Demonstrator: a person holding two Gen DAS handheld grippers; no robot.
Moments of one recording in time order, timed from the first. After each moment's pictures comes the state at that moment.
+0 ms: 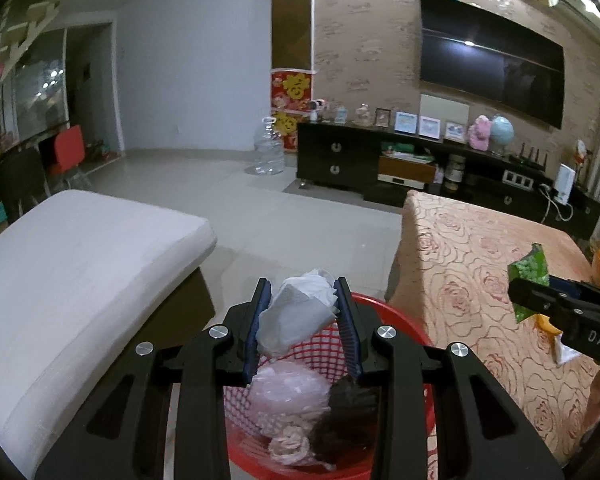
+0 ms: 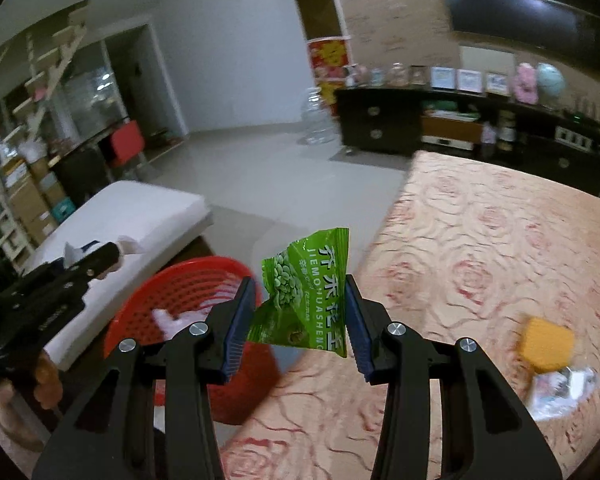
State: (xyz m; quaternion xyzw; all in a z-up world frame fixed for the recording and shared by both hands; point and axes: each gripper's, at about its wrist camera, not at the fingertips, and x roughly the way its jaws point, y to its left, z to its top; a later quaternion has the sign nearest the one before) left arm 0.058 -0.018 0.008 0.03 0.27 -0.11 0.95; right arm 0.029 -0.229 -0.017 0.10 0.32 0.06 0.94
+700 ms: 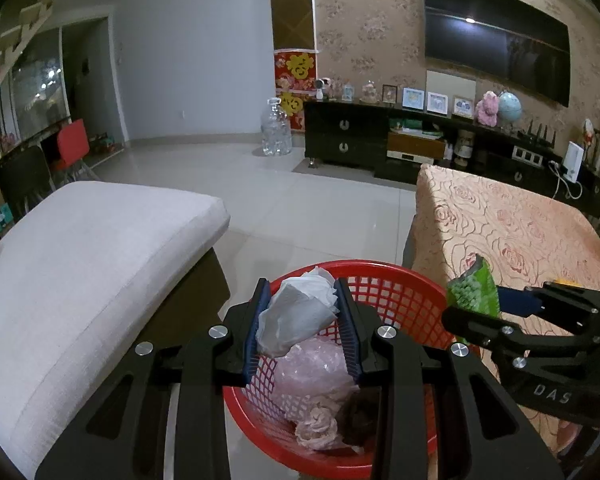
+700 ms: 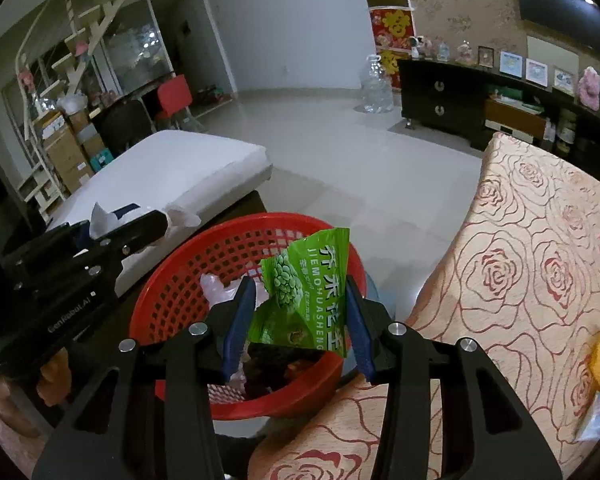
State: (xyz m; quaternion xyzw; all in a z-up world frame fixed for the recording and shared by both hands) left arm 0.066 -0.008 -0.009 0.06 0.31 -0.10 0.94; right arm 0.059 -0.164 -0.047 0.07 0.37 0.15 0.91
